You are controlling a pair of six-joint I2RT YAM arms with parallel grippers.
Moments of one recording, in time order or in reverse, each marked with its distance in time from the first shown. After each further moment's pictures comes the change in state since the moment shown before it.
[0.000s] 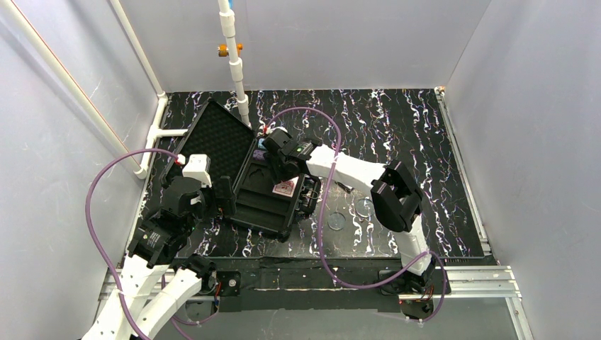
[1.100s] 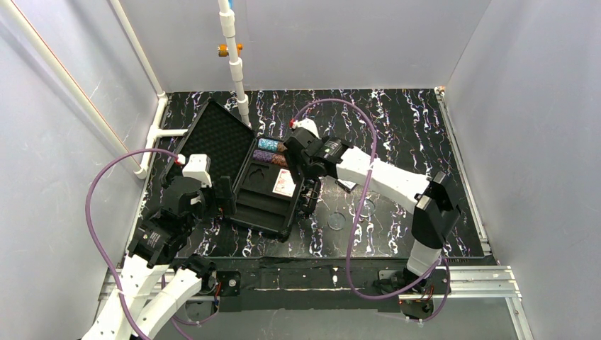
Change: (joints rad) left arm 0.000 0.002 0.000 0.003 0.001 0.000; right arm -0.006 -0.286 -0.154 -0.144 0.254 -0.008
